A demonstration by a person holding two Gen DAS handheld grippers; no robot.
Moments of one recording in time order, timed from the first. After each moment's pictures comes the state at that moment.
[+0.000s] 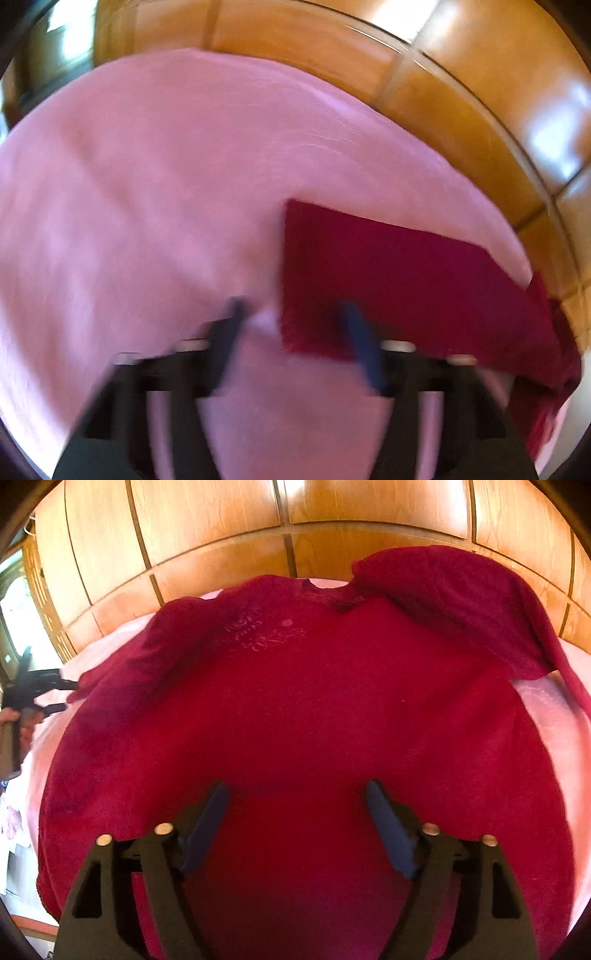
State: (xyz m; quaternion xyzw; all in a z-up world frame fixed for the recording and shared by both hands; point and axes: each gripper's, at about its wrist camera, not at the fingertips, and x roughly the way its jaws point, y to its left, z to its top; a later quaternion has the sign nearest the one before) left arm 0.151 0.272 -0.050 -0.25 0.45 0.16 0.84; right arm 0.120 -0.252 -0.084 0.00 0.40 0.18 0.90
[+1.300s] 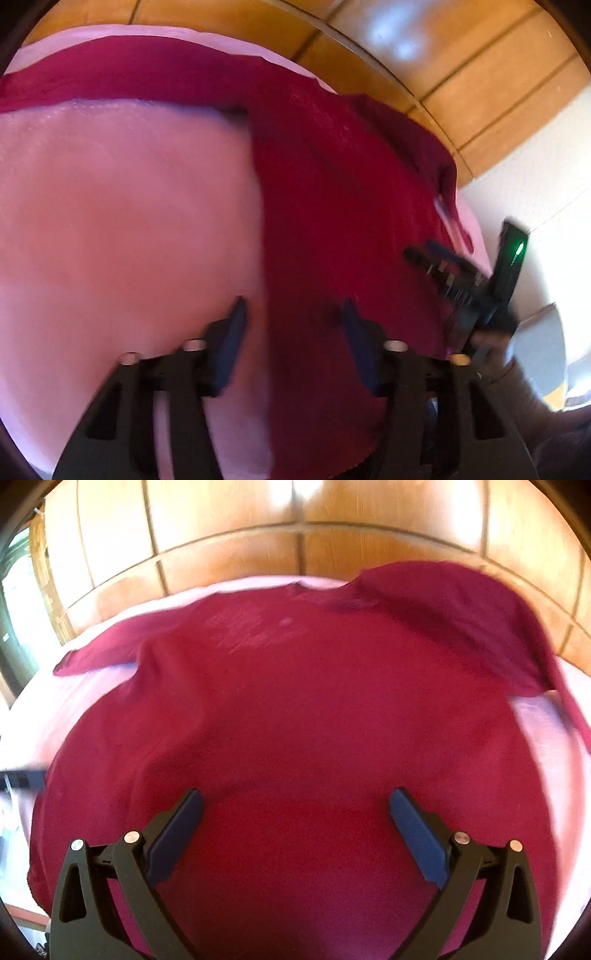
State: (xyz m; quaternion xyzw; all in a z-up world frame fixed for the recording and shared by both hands) left arm 0.016 0.070 -0.051 -0.20 0.48 -0.18 0.83; right arm 0.111 -0.270 -0.070 -0.03 0.38 0.15 0.91
